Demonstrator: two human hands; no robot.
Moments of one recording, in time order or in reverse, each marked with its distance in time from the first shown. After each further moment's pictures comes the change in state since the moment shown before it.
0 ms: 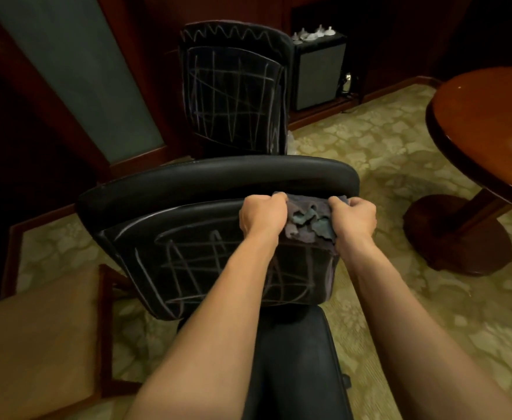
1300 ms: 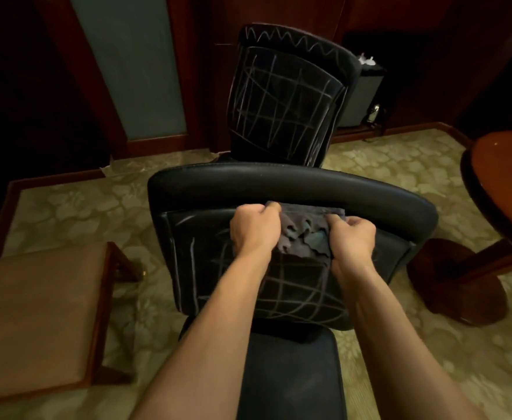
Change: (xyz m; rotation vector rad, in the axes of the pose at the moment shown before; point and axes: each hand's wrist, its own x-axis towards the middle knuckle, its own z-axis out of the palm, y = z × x) left_hand 0.048 -0.027 -0.113 -0.120 0.111 0.015; right_hand -0.070 -0.016 0.096 -0.069 -0.147 -0.029
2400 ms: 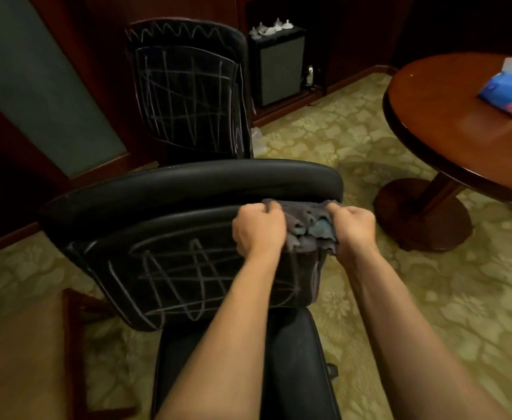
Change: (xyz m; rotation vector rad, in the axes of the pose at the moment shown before) left_hand -0.093 0.007 0.156 0.339 -0.085 0.195; right_hand 0.090 0.061 -0.148 0.169 0.141 0.120
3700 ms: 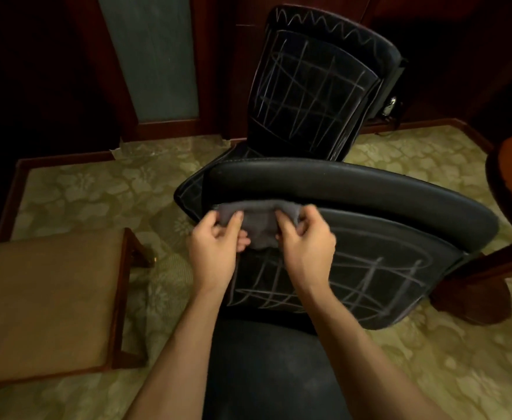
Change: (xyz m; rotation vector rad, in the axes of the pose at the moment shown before) left_hand 0.080 -0.191 -0.239 -0.527 0.185 0.146; right_hand -0.210 0.018 0.222 -0.260 -0.295 -0.699
